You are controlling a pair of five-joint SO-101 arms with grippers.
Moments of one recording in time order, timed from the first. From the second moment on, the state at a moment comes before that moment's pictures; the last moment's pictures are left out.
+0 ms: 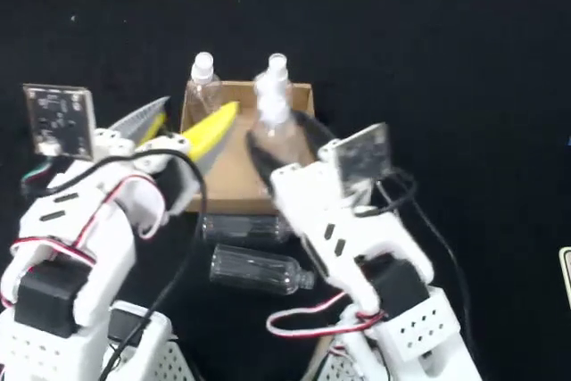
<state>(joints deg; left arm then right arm) 10.4 -68.1 30.0 61.1 12.3 -24.5 -74.9 66.7 29.2 -7.7</state>
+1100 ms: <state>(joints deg) -14.9 -67.9 78.7 23.8 12.3 -18.6 -62.4 88.2 -12.1 -10.0</state>
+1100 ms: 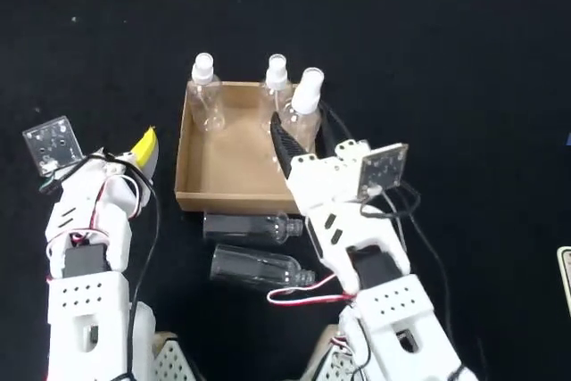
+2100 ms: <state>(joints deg) -14.9 -67.9 83.0 16.1 12.3 -18.6 -12.4 82.4 -50.2 -10.3</state>
